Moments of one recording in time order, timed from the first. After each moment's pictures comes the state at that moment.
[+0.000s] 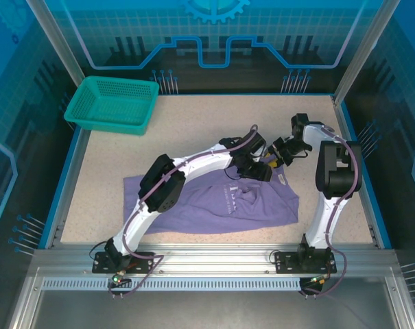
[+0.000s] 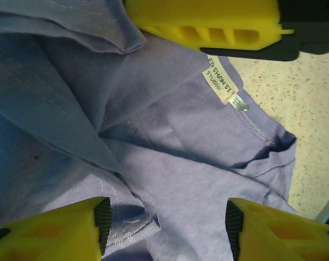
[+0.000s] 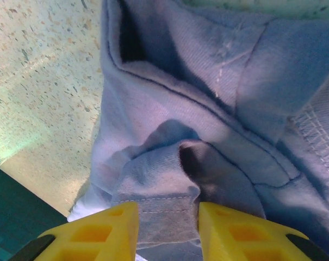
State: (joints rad) left arm -0.84 2.33 1.96 -0.69 0.34 -0.58; right arm -0.04 2.01 1.38 -0.85 -0.61 0.79
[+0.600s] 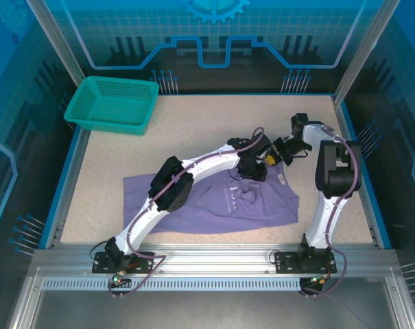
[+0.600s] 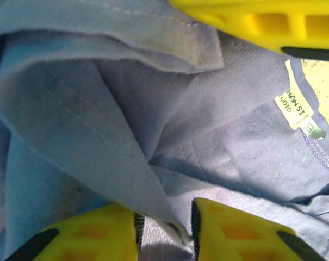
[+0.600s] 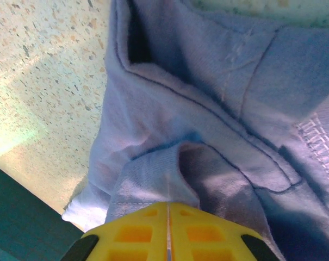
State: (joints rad) left arm -0.86 2.45 2.13 -0.84 0.20 -0.58; right arm -0.04 2.02 1.39 -0.85 -0.61 0.76
